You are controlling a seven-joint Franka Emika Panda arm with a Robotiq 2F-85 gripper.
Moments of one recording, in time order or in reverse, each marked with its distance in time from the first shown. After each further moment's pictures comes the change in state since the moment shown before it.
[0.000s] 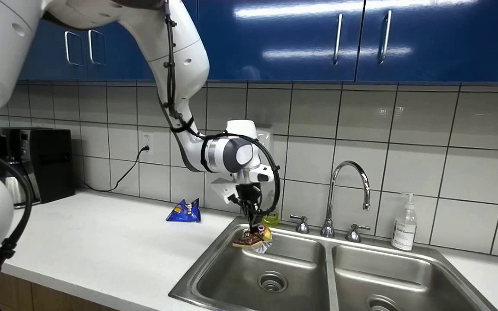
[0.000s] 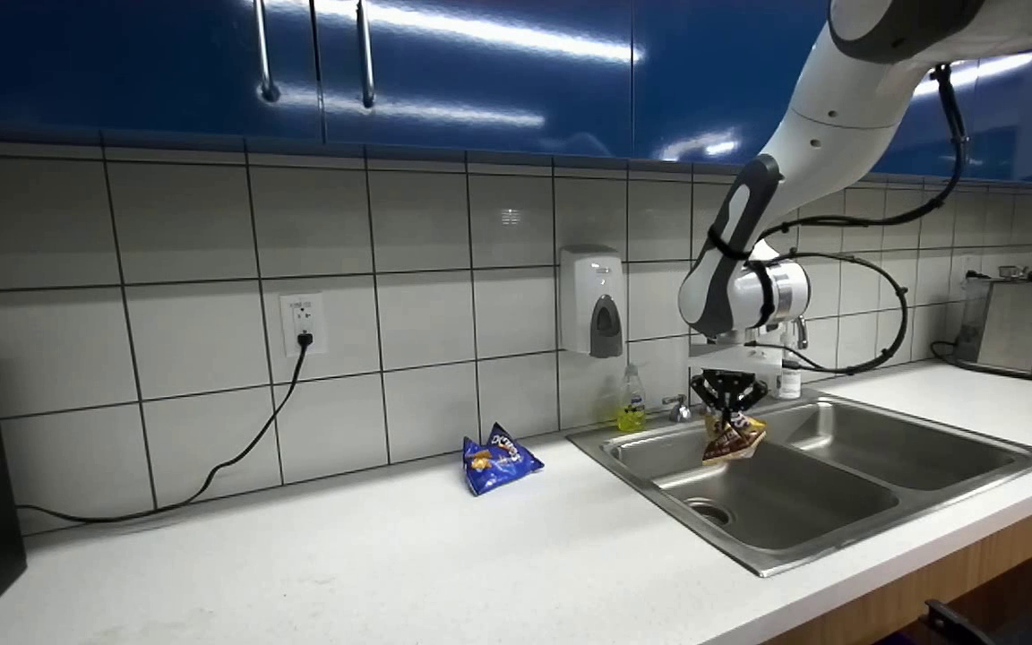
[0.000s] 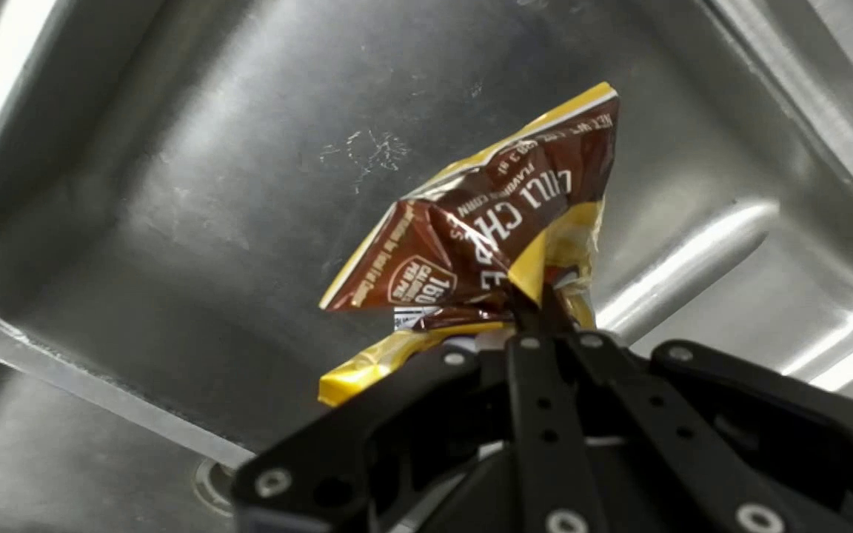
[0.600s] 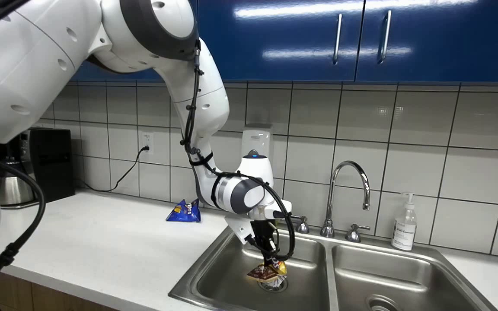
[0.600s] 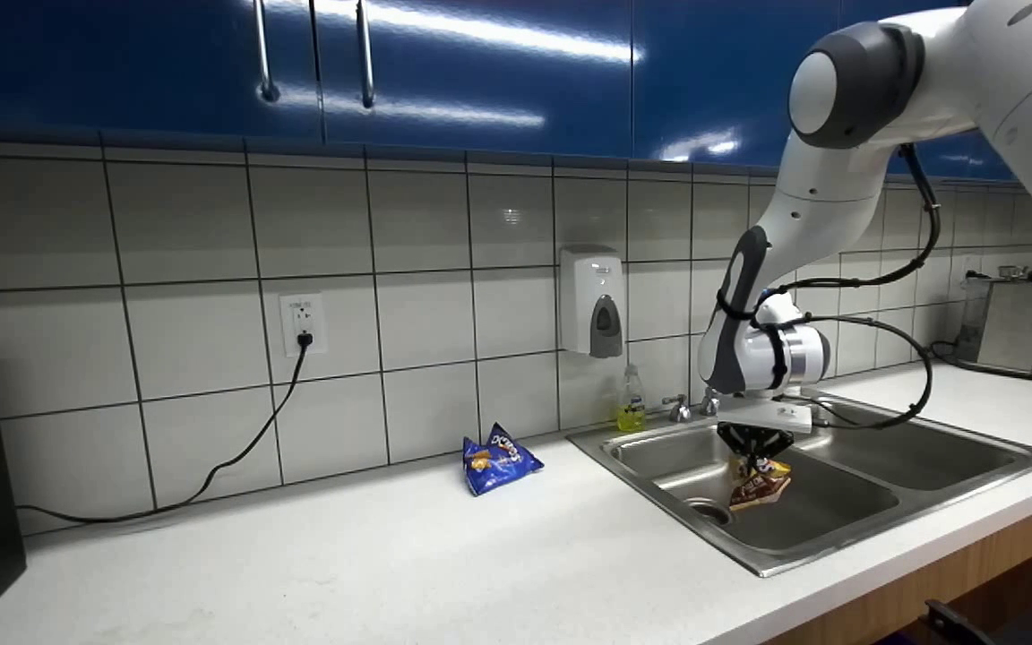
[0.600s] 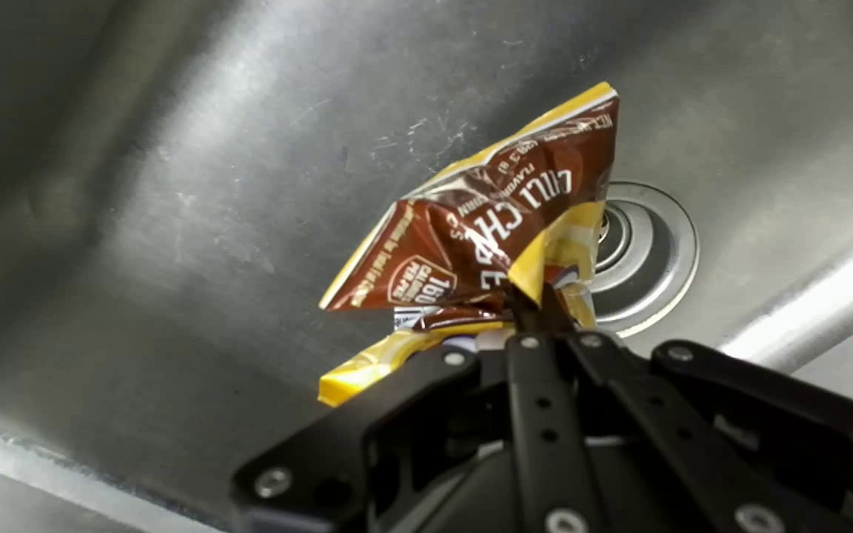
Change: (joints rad) arm -0.088 0.239 0.015 0.060 0.151 0.190 -0.193
